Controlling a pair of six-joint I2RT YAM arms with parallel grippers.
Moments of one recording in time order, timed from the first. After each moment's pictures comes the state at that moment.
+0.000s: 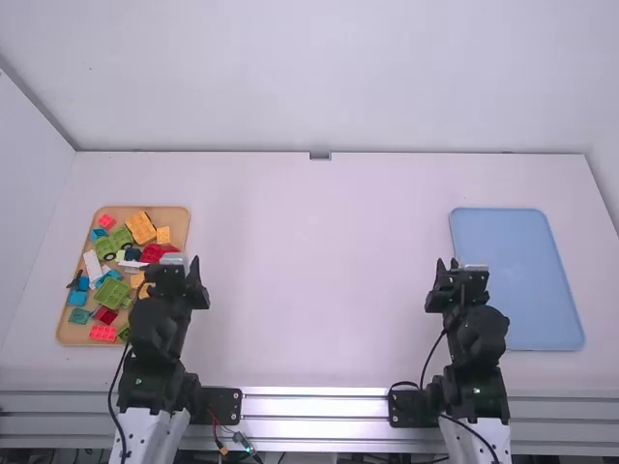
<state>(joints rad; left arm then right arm) 0.02 0.28 0.19 -0.12 -0.04 -0.01 0.00 0.26 0.18 -0.13 -0.03 -0.01</state>
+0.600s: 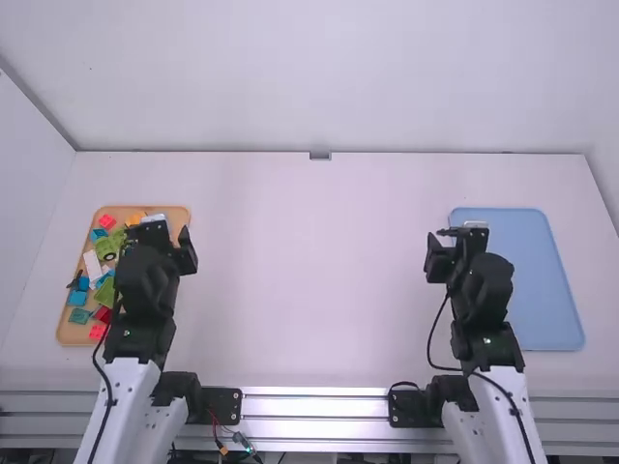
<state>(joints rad) 0.07 0.70 0.50 -0.13 -0.17 -0.07 0.02 0.71 0.48 -0.14 -0.05 -0.01</state>
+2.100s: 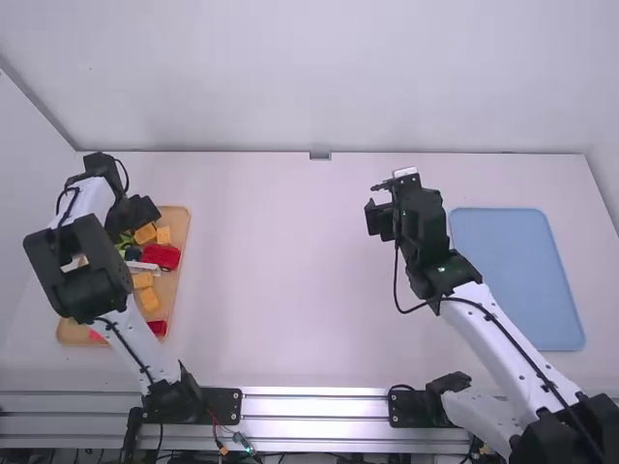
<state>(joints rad) 0.48 2.05 1.58 -0.85 -0.07 -0.25 0.38 1.18 0.81 -0.09 0.24 -0.08</state>
